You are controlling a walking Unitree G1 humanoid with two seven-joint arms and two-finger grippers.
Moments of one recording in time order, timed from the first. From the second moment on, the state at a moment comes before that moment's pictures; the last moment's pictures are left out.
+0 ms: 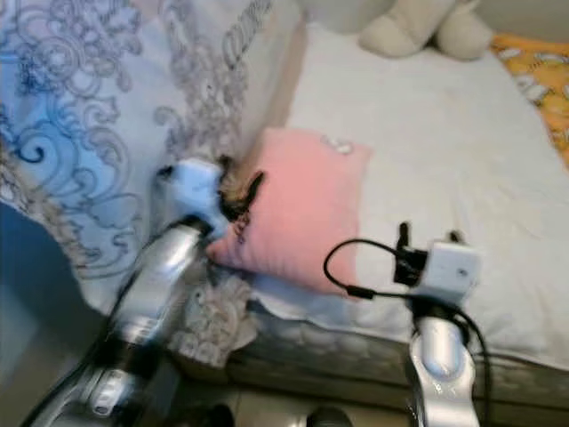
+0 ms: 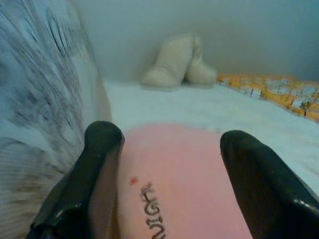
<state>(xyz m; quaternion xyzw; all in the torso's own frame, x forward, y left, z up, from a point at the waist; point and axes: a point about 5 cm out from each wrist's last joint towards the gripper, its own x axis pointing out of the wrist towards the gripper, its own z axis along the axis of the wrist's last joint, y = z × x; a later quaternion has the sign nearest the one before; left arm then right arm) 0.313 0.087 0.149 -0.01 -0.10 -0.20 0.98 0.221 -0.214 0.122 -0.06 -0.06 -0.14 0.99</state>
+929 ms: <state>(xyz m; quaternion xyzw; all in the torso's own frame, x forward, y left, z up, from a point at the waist) 0.323 0.102 0.125 -0.03 0.00 -0.17 0.99 0.263 -0.218 0.104 0.01 -0.02 -0.13 0.99</state>
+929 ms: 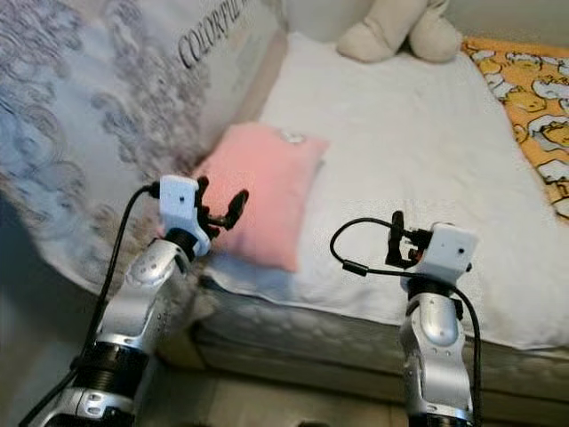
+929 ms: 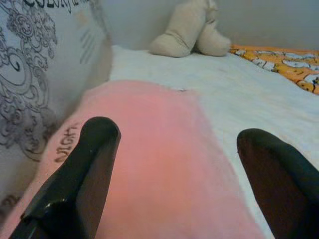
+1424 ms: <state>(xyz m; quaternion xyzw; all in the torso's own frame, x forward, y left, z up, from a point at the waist) 0.337 0.085 0.138 -0.03 -0.02 -0.20 0.98 0.277 -0.213 0.117 -0.03 -0.05 -0.10 0.99</state>
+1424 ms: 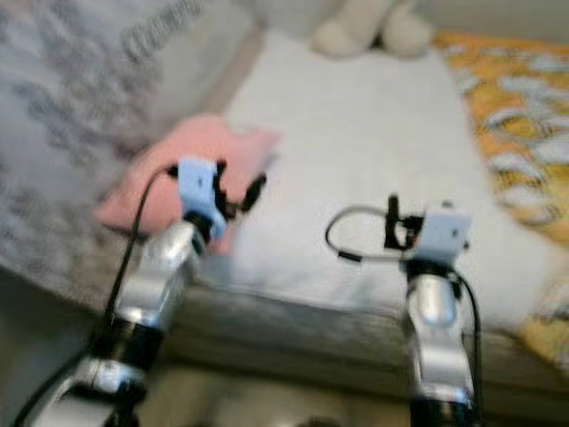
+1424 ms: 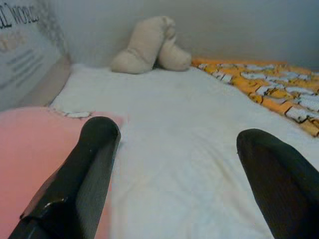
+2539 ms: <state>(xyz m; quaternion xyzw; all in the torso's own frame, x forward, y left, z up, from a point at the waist) 0.342 0.091 0.126 -0.02 -0.01 -0.18 0.98 0.288 -0.191 0.108 -0.03 -0.03 -0.07 1.00</state>
